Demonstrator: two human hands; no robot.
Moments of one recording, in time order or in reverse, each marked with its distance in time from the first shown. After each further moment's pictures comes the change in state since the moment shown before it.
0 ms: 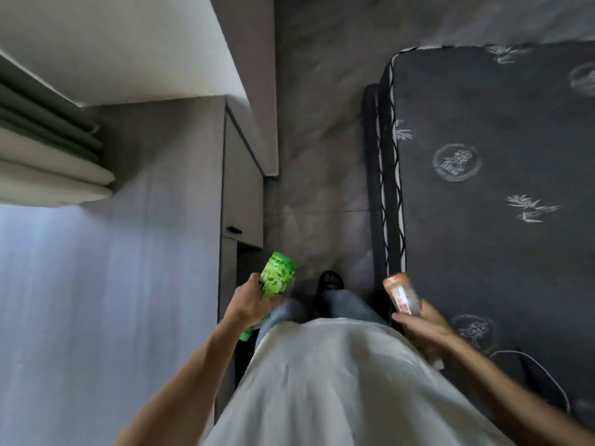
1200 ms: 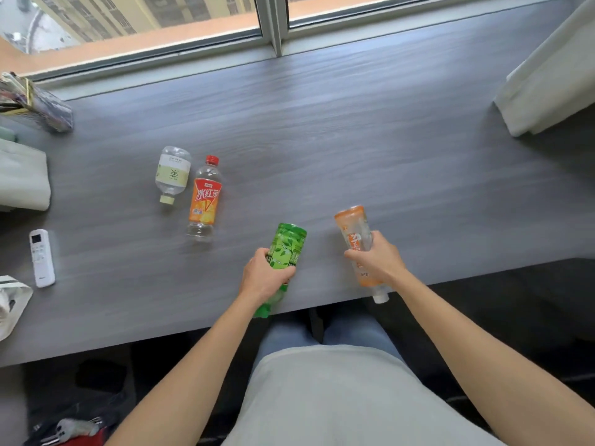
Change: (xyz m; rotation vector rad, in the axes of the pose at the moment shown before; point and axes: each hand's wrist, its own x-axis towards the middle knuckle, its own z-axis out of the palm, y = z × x) left_hand -0.202 -0.338 0.092 -1.266 0.599 -0.830; right_hand -0.154 -0.205 0.485 -1.271 -0.512 -0.813
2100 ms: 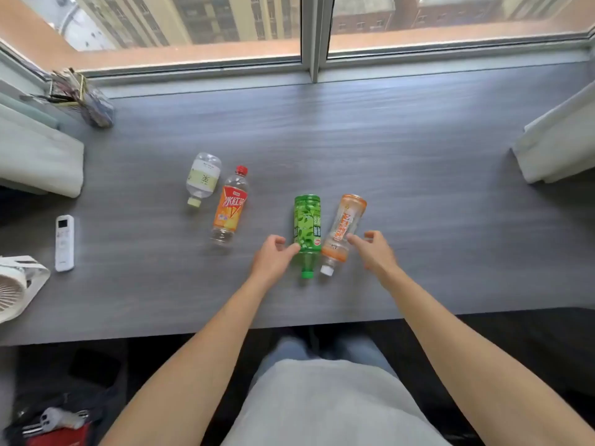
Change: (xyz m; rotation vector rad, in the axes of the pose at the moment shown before) left_hand 0.025 0.031 -0.038 -0.175 0.015 0.020; right_hand 0.016 -0.070 0.015 0.152 0.070 0.049
